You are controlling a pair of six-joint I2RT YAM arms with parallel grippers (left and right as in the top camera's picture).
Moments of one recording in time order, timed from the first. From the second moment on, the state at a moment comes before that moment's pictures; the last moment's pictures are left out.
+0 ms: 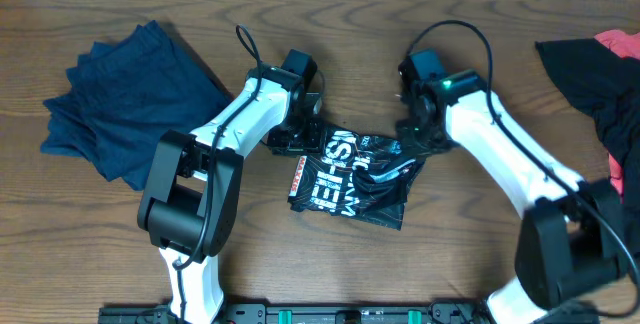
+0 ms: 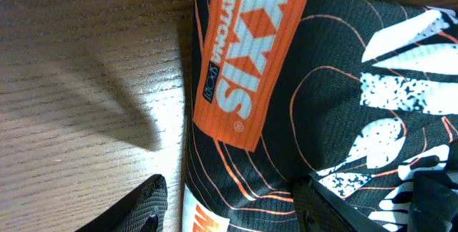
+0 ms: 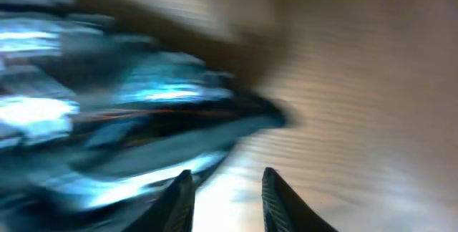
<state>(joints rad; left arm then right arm) -0.39 2.02 1.40 -0.97 0.28 -0.25 0.39 1.75 1.30 -1.01 -0.02 0.18</state>
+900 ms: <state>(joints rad) -0.39 2.02 1.40 -0.97 0.28 -0.25 0.58 1.88 1.21 -1.04 -0.08 0.16</state>
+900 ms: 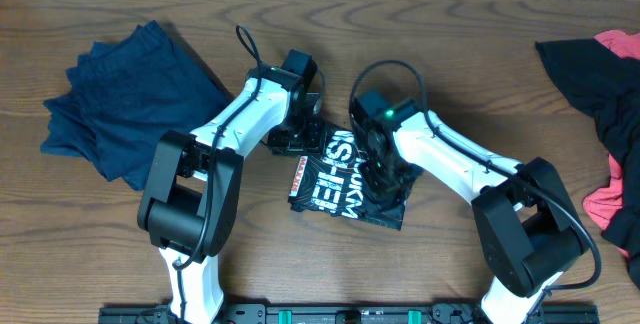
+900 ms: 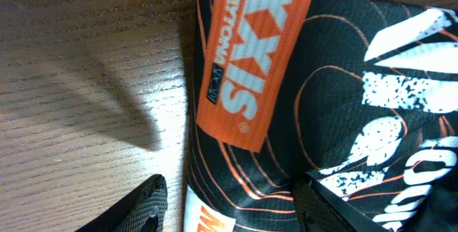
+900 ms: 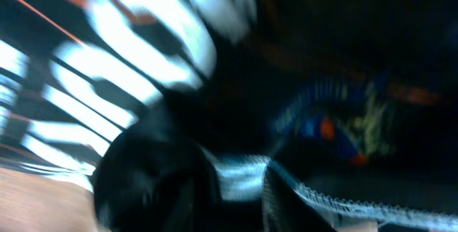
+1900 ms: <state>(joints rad) -0.38 1.97 1.40 -0.94 0.21 -0.24 0.31 1.61 1.18 -1.13 0.20 0.36</state>
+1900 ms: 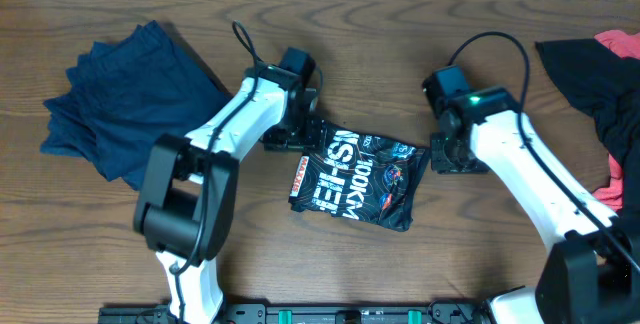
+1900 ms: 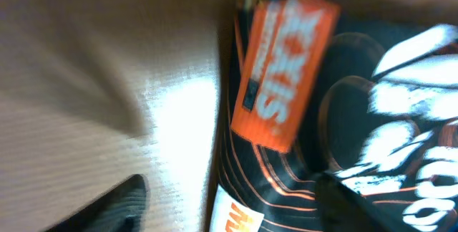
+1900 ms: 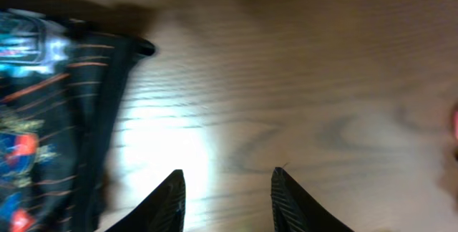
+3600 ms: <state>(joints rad) -0.26 1.99 1.42 -0.91 0.19 -0.09 0.30 1.61 1.18 -1.09 -0.07 0.18</state>
